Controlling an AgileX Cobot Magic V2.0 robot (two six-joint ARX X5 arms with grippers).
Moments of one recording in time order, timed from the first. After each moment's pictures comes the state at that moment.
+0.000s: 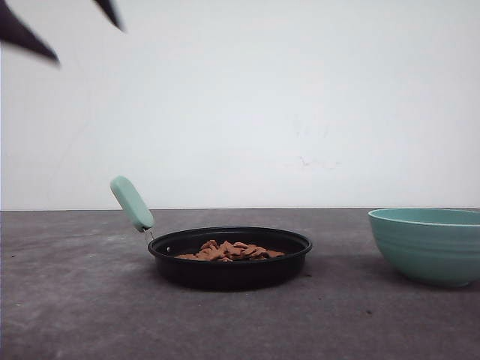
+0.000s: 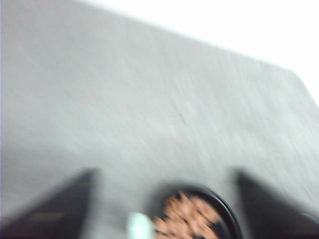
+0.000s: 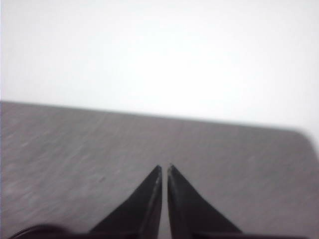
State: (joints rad) left arm -0.36 0.97 1.01 -0.44 -0.02 -0.42; right arm 0.24 0.71 1.18 -0.62 0.07 0.04
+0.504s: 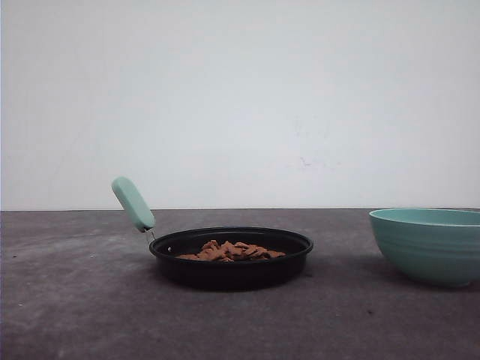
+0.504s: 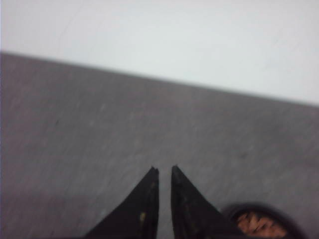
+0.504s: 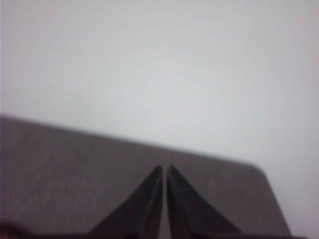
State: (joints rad) left arm -0.36 0.66 1.03 -0.70 -0.26 -0.30; right arm 0.24 0.40 0.97 -0.62 0.11 -0.10
